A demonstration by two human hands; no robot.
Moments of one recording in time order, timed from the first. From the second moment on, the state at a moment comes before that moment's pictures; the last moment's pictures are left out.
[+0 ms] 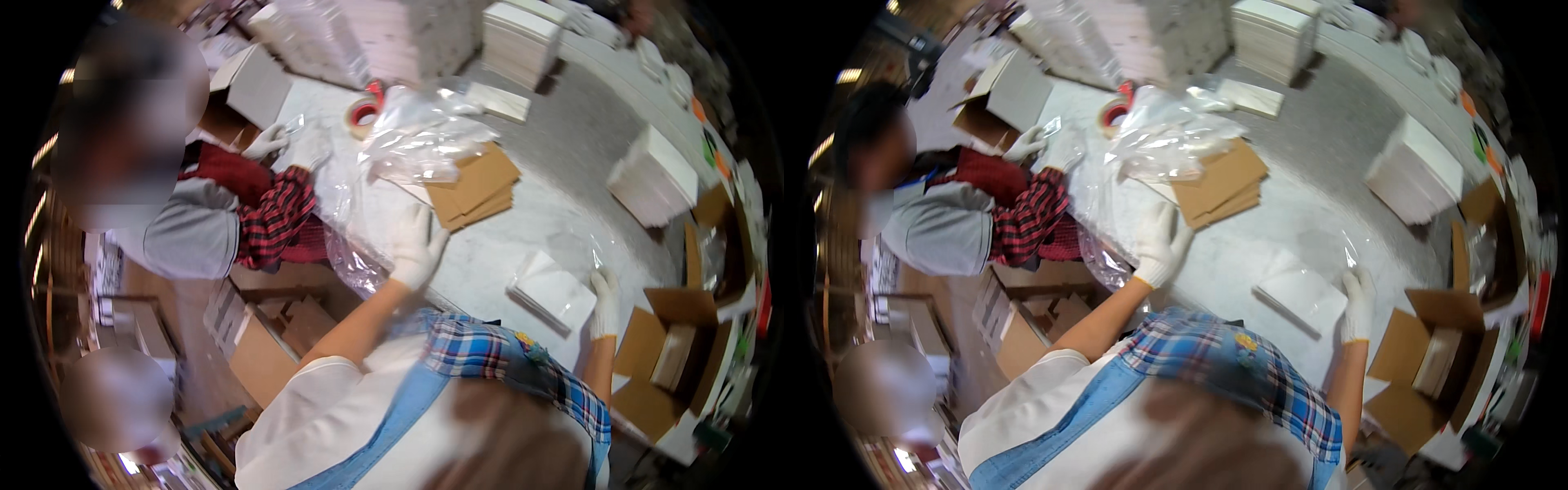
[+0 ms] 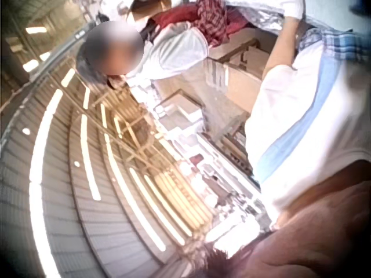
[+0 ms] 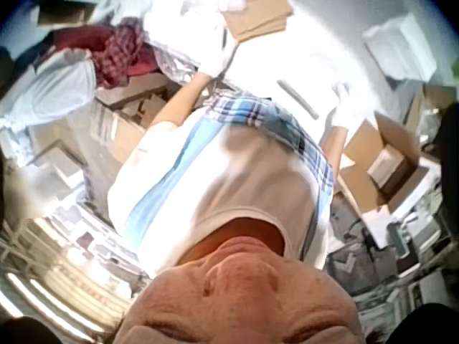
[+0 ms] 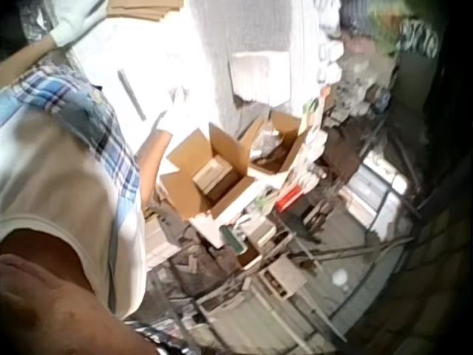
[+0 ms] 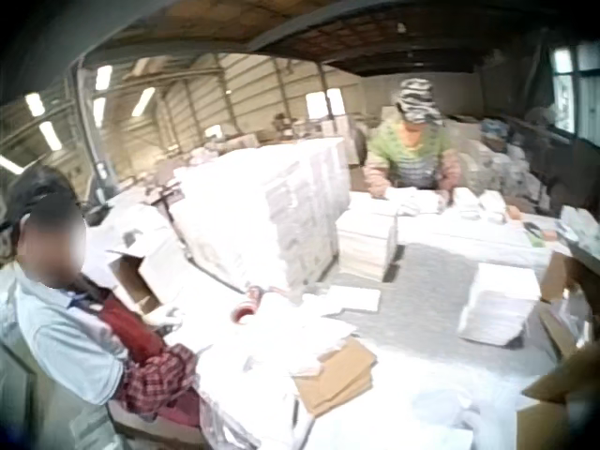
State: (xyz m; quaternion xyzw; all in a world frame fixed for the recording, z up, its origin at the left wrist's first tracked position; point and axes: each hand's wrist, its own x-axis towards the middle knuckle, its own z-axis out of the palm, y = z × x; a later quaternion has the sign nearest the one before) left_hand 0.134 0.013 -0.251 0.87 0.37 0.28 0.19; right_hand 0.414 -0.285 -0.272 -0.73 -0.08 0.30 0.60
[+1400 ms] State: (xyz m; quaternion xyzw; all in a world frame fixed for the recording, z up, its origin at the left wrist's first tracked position) left_hand 0.260 0.469 -0.206 0.64 0.62 0.36 0.28; right_hand 0.404 -0.284 -0.260 -0.69 -0.02 0.34 0.64
